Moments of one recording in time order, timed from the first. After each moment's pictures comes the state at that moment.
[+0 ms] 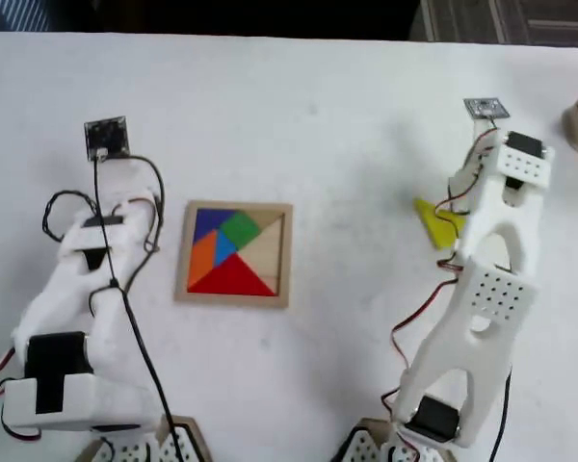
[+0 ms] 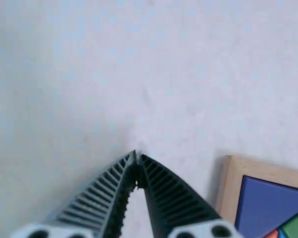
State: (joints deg) left arm -12.0 -0.9 45.5 19.0 5.7; right arm 20.5 53.1 -40.4 80.1 28.5
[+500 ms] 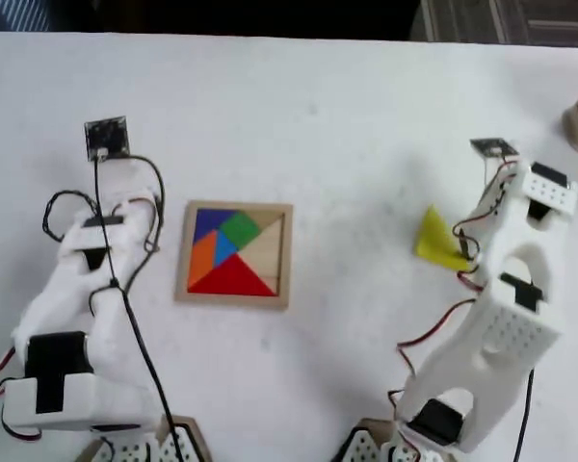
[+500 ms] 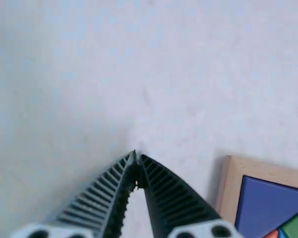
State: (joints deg) left arm -12.0 -0.9 45.5 19.0 5.7; right arm 26.0 35.2 -7.4 76.3 39.2
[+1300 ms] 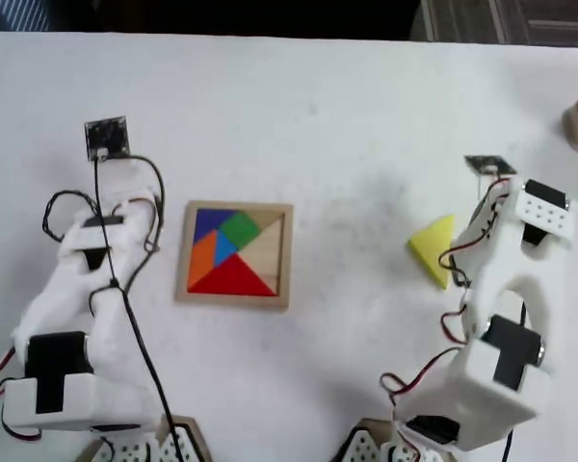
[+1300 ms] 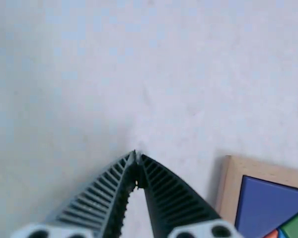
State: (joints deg) left arm -12.0 -0.9 45.5 19.0 5.7; right arm 24.4 7.7 14.6 79.4 33.4
